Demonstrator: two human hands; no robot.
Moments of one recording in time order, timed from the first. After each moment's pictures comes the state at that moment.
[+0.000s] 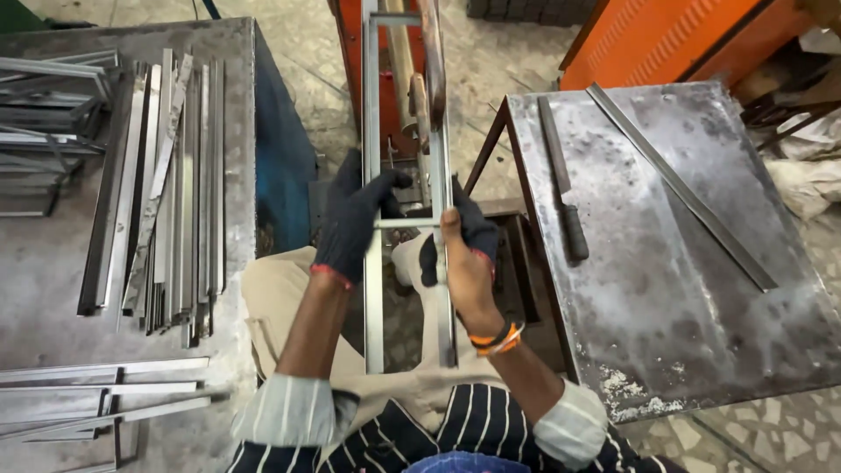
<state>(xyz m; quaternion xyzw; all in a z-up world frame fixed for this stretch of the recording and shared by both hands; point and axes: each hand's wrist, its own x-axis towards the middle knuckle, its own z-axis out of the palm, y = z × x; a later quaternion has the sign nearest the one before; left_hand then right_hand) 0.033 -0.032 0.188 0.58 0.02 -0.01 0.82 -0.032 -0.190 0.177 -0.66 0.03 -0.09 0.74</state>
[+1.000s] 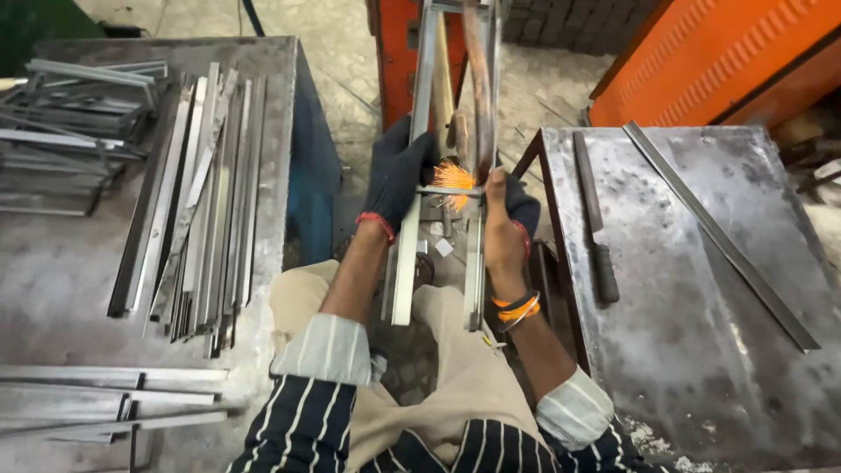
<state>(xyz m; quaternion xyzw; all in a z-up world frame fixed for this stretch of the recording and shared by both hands) 0.151 -0.035 0.173 0.59 -0.02 0.03 0.81 0.077 -0.202 0.141 -0.72 0.03 -0.20 0.66</state>
